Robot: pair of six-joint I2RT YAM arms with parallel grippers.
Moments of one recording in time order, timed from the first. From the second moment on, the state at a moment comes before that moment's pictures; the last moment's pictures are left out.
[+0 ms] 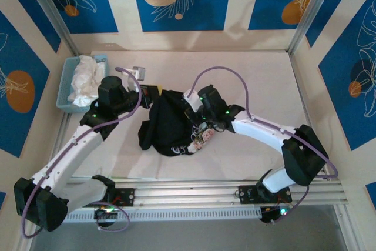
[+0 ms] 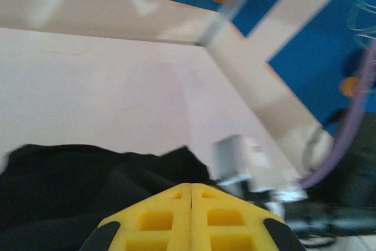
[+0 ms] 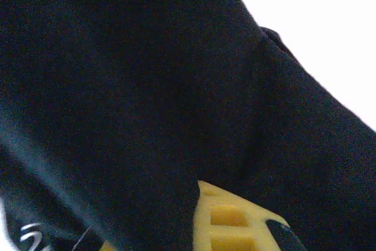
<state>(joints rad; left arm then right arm) -0.41 1.08 0.94 -0.14 0.38 -0.45 0.69 1.45 0.96 -0.21 -0.17 -0.09</state>
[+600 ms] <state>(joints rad) -0.64 1.15 0.91 -0.29 -0.20 -0.23 0.43 1.40 0.96 -0.09 -0.85 0.46</state>
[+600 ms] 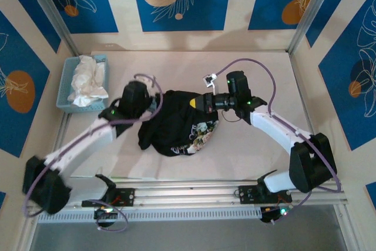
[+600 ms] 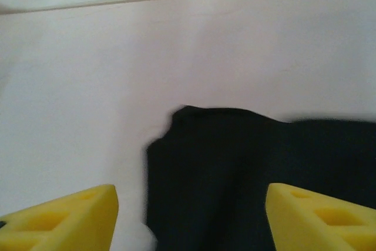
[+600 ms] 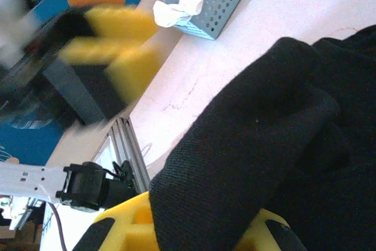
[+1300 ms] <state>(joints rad) -0.60 1.29 0.77 0.04 0.37 -0.35 0.30 1.29 1.00 -0.36 -0.92 0.33</state>
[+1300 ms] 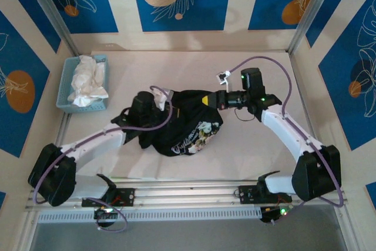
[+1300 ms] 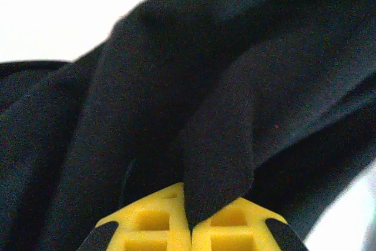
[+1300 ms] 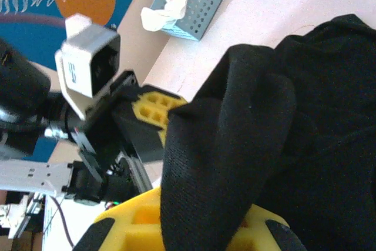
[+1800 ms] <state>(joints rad) -0.51 1.12 0.78 0.18 0.89 -0.51 0.40 1.22 1.07 -0.58 -0.54 0.19</state>
